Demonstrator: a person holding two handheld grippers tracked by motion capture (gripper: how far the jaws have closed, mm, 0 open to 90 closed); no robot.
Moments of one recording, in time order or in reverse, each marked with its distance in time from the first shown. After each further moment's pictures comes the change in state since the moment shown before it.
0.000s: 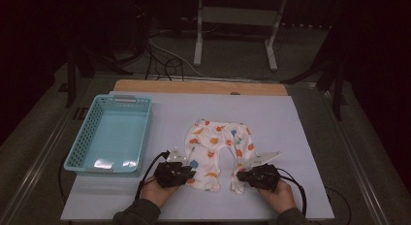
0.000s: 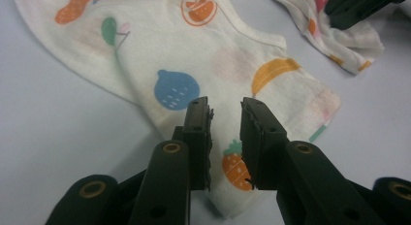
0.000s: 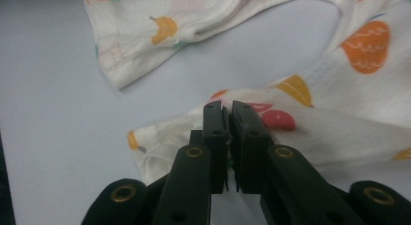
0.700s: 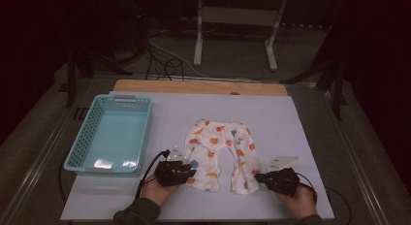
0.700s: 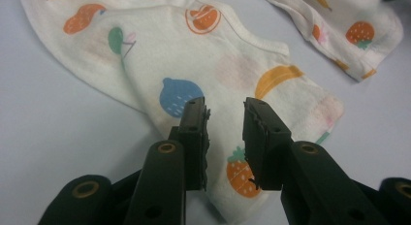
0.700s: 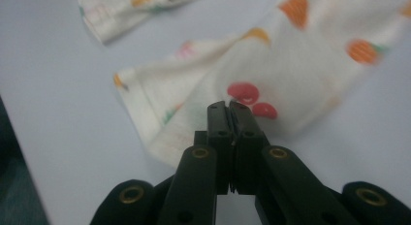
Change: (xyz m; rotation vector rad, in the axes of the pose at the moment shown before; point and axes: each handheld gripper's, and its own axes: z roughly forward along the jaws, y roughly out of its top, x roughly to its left) left arm 0.000 0.004 0.000 -0.012 0.010 0.005; right arm 0.000 -0.016 -0.055 0.051 -0.130 -0.037
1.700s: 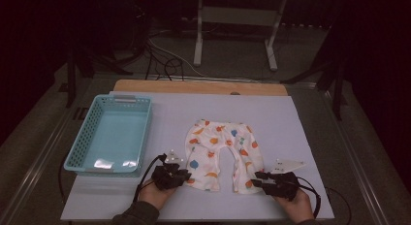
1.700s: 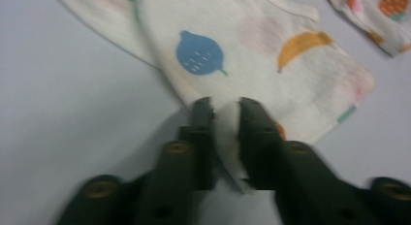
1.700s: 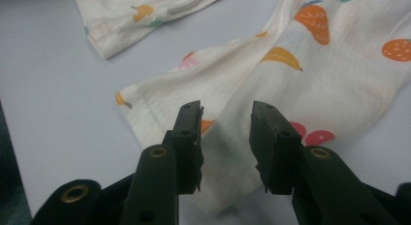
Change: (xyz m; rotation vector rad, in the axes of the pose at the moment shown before) left arm 0.004 -0.017 0.005 0.068 0.008 -0.064; right arm -0.001 -0.019 0.019 -0.128 0.047 0.061
